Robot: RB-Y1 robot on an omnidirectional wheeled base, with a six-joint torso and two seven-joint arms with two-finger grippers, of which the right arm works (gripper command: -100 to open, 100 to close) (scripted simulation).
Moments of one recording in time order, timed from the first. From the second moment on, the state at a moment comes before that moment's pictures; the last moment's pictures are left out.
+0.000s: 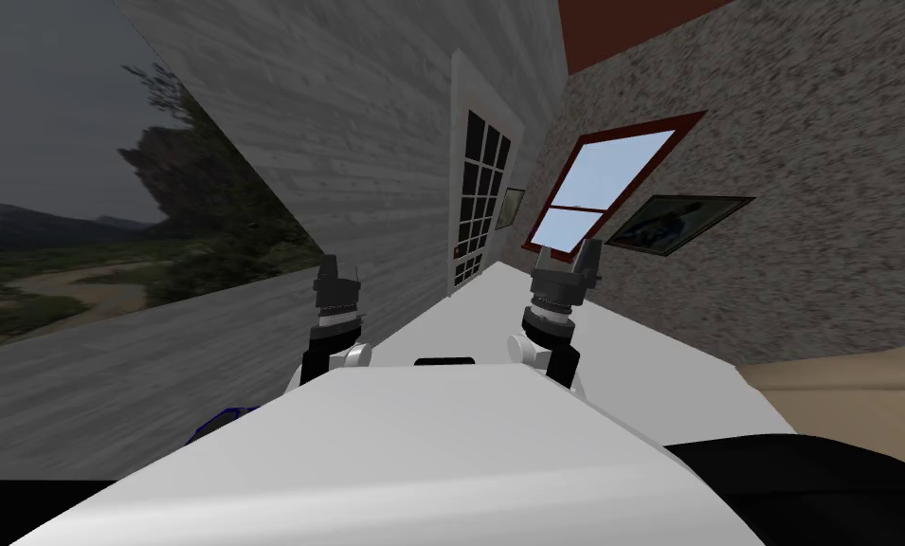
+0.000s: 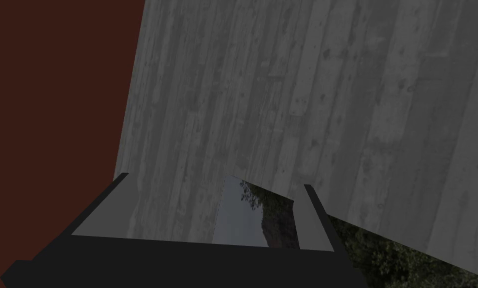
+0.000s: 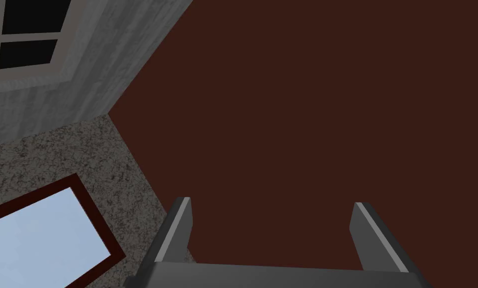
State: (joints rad) arm 0.46 0.00 0.02 -2.40 -0.06 -0.63 0.09
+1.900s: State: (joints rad) arm 0.34 -0.10 0.01 -1.94 -0.05 -0.72 0.38
